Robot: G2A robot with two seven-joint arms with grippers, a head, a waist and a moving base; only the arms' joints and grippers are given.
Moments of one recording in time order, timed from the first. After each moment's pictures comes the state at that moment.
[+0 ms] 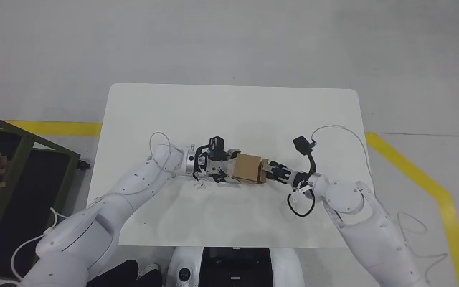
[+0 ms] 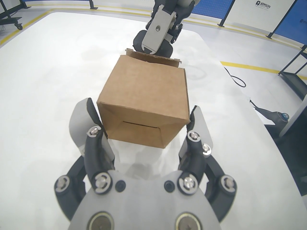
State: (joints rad) left arm 0.78 -1.17 -0.58 -0.82 1.63 -0.96 0.80; right arm -1.36 -1.08 1.14 -1.70 -0.13 0.11 0.69
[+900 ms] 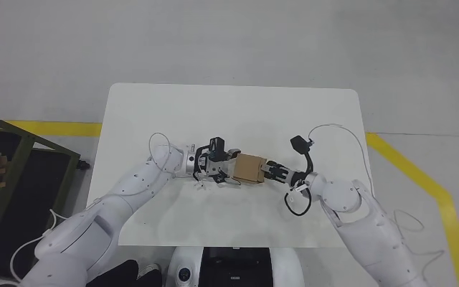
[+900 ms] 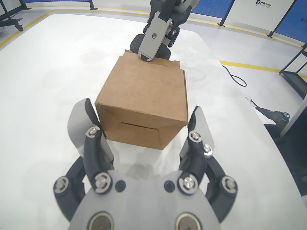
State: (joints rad) left arm 0.79 -1.17 -0.59 -0.84 1.64 -0.96 0.79; right arm -1.34 -1.09 1.12 -1.70 -0.16 0.14 0.69
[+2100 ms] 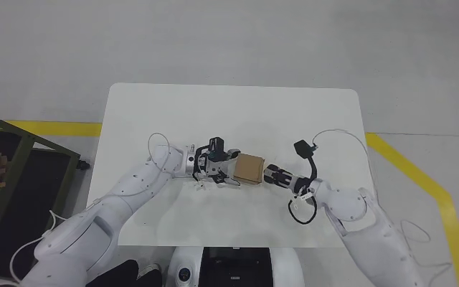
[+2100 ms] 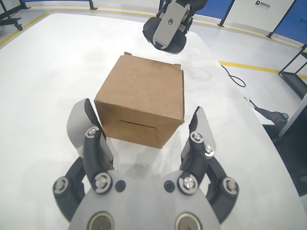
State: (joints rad) left arm 0.79 -1.17 -0.61 -0.85 1.64 -0.97 0.77; right arm -1.42 -1.07 1.18 -1.77 -0.15 0.10 0.70
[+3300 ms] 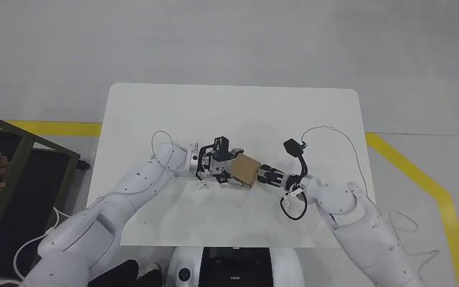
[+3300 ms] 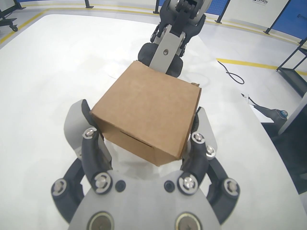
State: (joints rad) left arm 0.77 -1.19 -0.59 -0.85 1.63 -0.98 0.75; right arm -1.34 -1.09 1.09 -1.71 -0.17 0.13 0.71
